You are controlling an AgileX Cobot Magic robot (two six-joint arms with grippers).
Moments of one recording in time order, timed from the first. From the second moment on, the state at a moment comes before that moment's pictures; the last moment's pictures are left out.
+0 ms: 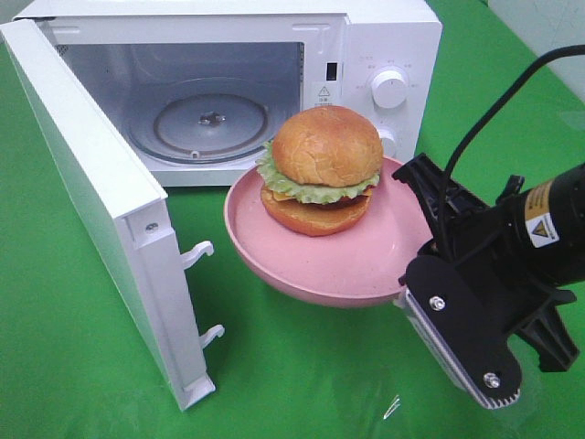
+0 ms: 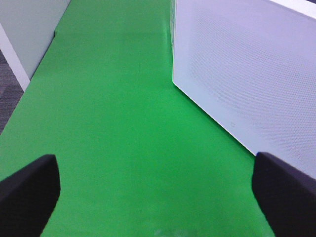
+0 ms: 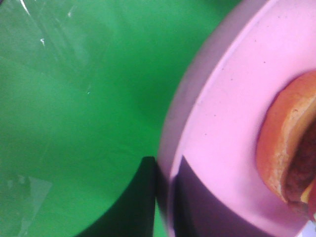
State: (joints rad) left arm 0.07 -0.01 -0.51 -0.09 1.03 0.10; right arm 0.69 1.29 -0.62 -0.16 0.37 -1.48
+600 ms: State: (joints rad) left arm 0.07 -0.01 -0.51 -0.09 1.03 0.10; right arm 0.69 1.49 -0.77 -0.16 0.34 -1.47
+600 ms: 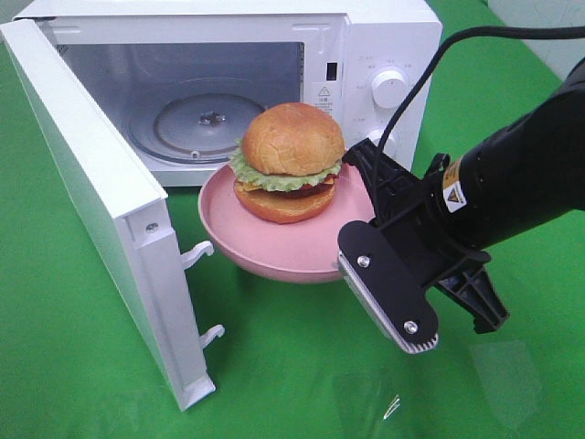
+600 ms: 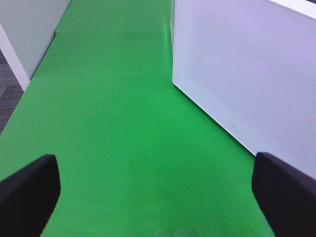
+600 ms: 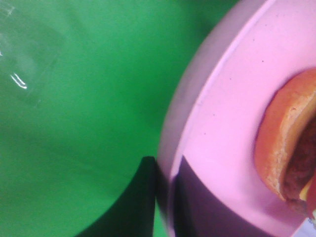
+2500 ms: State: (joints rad) left arm 0.07 -0.01 -0.51 -0.09 1.03 0.10; right arm 0.73 1.74 -1.15 -0.05 0.47 -1.52
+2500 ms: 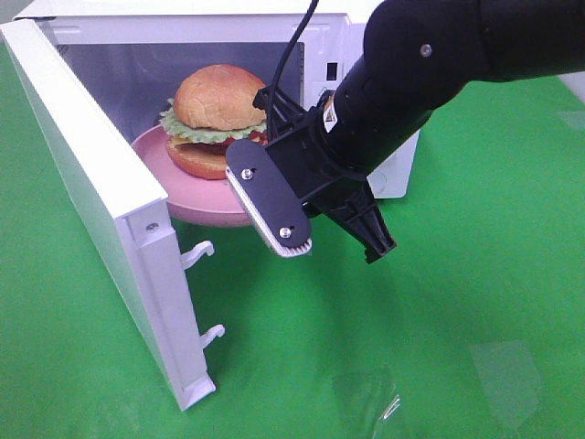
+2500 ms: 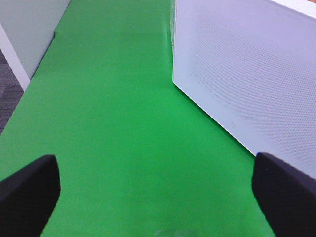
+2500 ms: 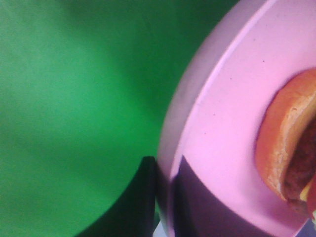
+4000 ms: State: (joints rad) left arm 0.07 -0.01 -0.51 -0.09 1.03 0.10; right arm 0.69 1.92 -1.34 0.12 0.46 -1.67
